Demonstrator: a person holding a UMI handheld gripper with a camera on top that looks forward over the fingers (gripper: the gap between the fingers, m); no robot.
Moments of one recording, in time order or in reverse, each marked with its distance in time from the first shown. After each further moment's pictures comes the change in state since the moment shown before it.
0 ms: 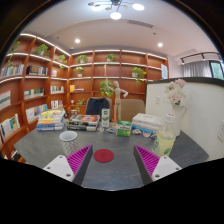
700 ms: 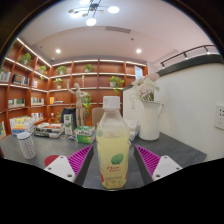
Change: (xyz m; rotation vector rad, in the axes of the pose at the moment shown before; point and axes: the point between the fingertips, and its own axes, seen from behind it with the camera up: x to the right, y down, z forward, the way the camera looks) arm 0.177 0.031 0.067 0.150 0.184 0.064
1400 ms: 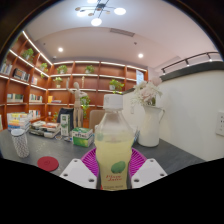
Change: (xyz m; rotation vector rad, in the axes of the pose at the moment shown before) arm 0.000 -0.006 0.024 0.040 0.032 -0.065
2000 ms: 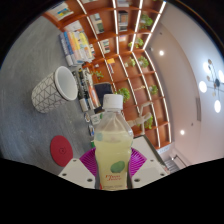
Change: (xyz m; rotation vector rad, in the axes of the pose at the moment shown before) arm -0.188 -0.043 0.012 0.026 -0.109 -1.210
